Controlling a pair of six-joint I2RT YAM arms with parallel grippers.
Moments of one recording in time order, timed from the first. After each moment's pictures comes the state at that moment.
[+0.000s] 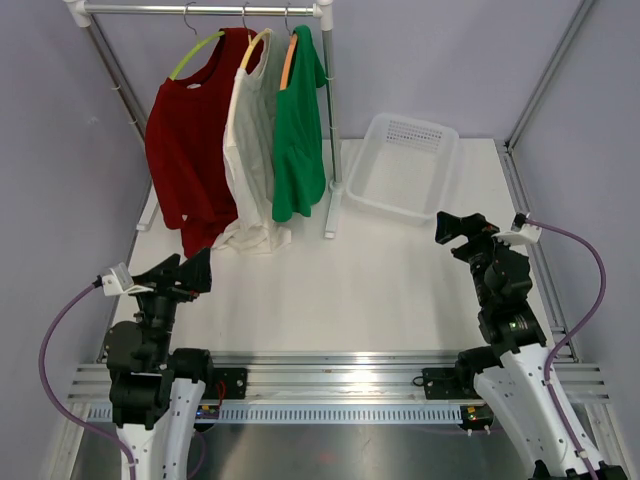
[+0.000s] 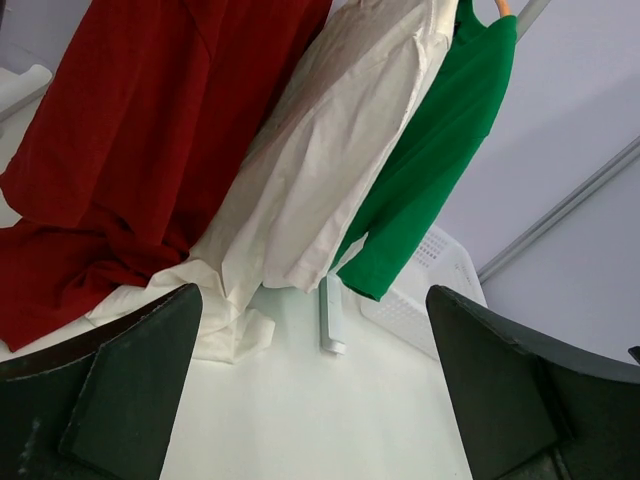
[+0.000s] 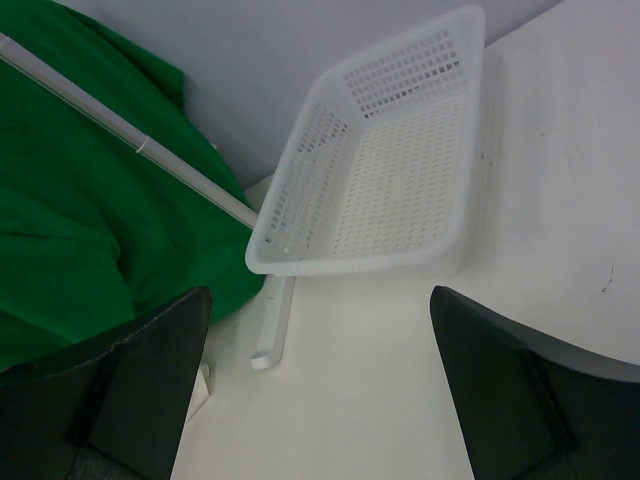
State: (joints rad) left arm -0.05 0.00 0.58 -0.40 0.02 -0.60; right arm 0.21 0.52 0.53 -0.04 0.20 0.63
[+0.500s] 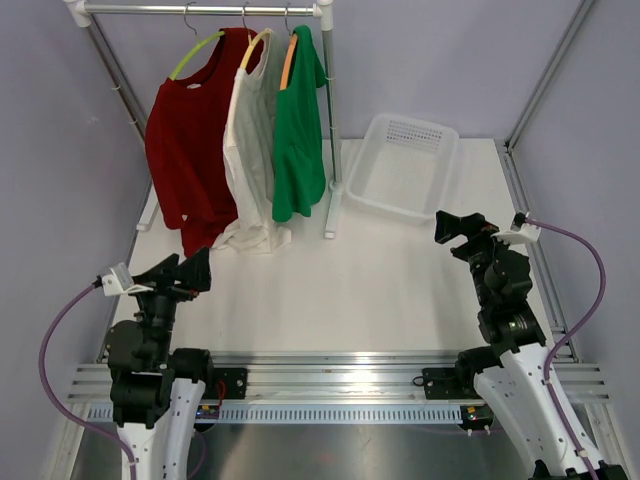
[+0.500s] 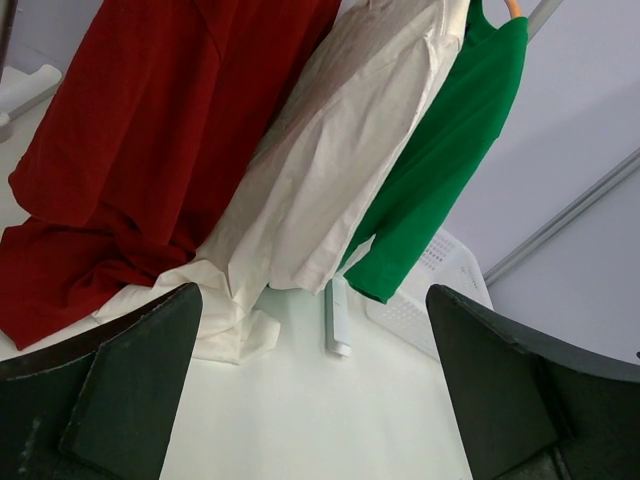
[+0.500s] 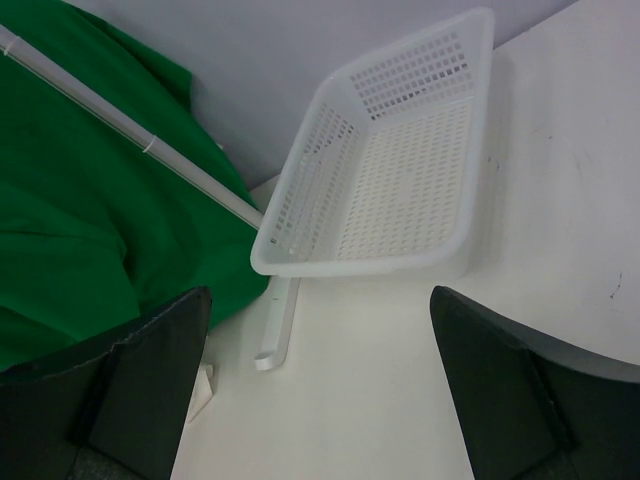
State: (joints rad) left arm -0.05 0.00 0.57 -0.39 0.00 -0.60; right arm 0.21 0.53 0.52 -0.01 0.19 0.62
